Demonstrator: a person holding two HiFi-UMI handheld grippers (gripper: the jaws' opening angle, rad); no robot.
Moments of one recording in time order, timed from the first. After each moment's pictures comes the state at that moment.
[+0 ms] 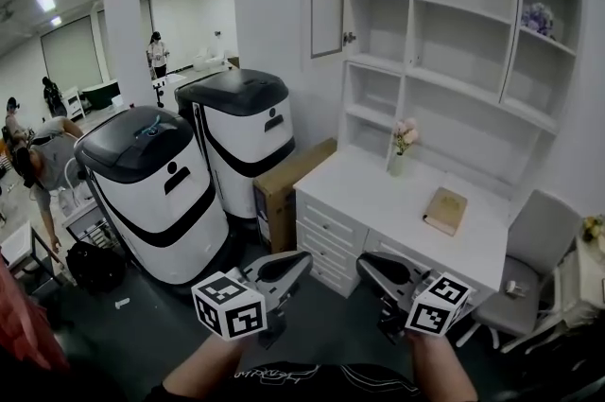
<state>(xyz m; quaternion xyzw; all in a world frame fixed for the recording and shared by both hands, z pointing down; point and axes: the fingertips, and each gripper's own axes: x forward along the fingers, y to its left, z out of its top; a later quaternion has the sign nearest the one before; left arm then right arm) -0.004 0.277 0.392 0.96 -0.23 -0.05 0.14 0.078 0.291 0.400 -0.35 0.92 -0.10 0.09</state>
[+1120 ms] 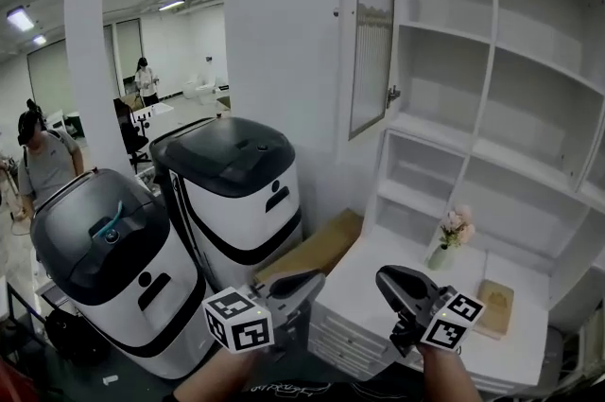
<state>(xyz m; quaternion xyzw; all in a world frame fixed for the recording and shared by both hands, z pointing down) -0.016 -0.217 0.352 0.98 -0.16 -0.09 0.13 0.078 -0.198 0.349 -0.38 0.91 -0.06 0.13</state>
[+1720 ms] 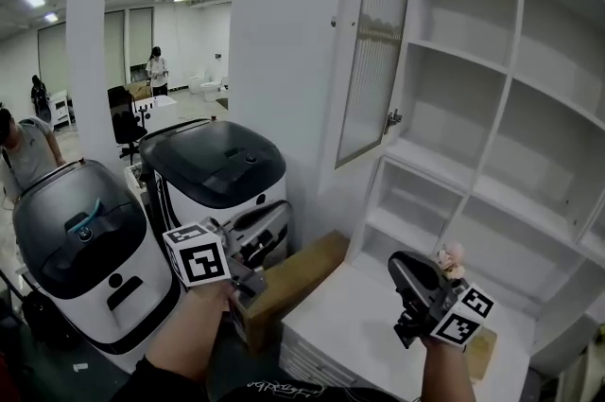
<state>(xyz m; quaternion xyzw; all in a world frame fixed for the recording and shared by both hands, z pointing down) -0.009 -0.360 0.236 0.96 -0.16 -0.21 0.12 0.156 -0.271 0.276 -0.35 0.92 0.00 0.16</state>
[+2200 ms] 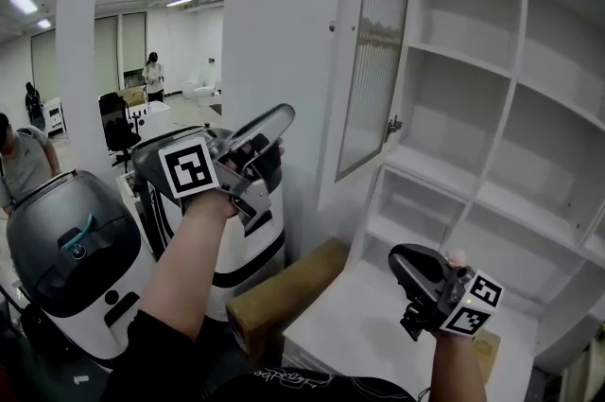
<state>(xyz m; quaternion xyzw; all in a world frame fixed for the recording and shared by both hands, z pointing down) -0.010 -0.438 0.082 0.95 -0.05 -0.30 0.08 0.143 -0.298 0.240 -0.30 0.94 0.03 0.15</state>
